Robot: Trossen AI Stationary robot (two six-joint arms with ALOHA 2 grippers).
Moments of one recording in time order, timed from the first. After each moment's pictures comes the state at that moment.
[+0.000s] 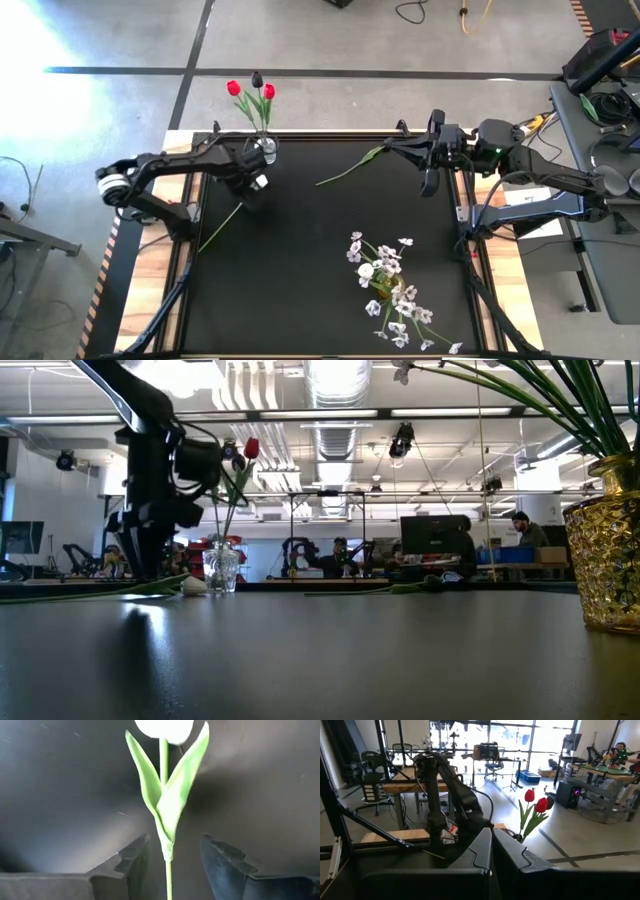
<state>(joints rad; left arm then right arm) 0.55 1.42 0.79 -0.88 -0.01 -0.33 -0.19 0.92 1.14 -0.26 0.00 -0.05</state>
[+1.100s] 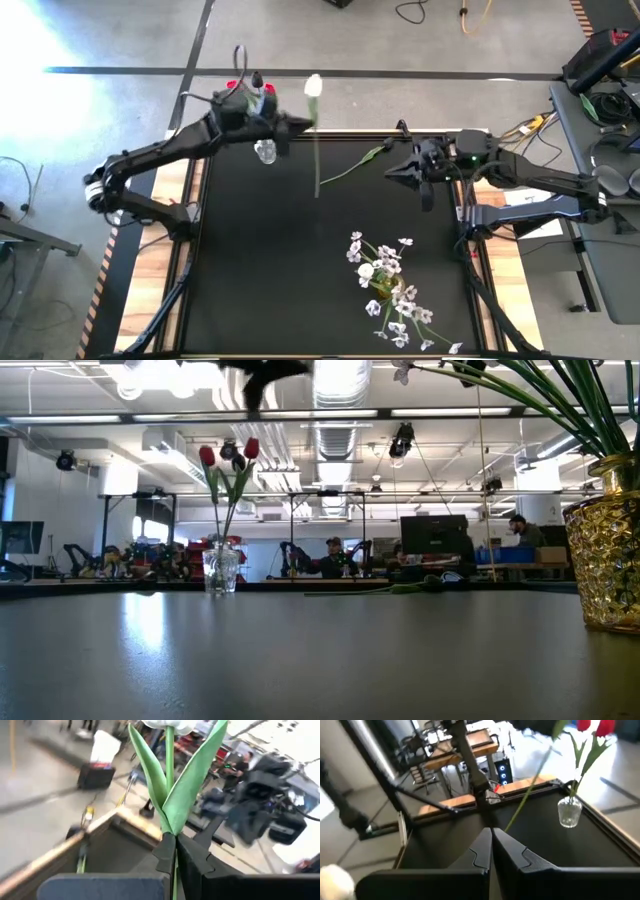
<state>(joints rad) 0.45 1.32 1.26 -0.05 0.24 -0.45 -0.22 0.91 1.01 -0.31 -0.23 0.23</state>
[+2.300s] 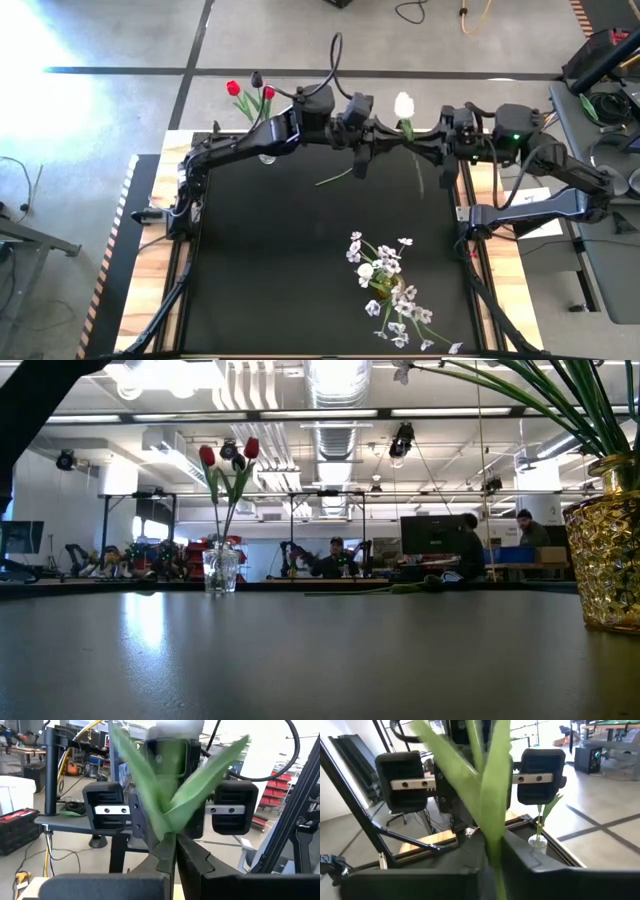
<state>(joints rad) 0.19 2.03 2.29 -0.19 0.32 -0.19 -0.23 0.95 1.35 -0.52 -0.09 0.21</state>
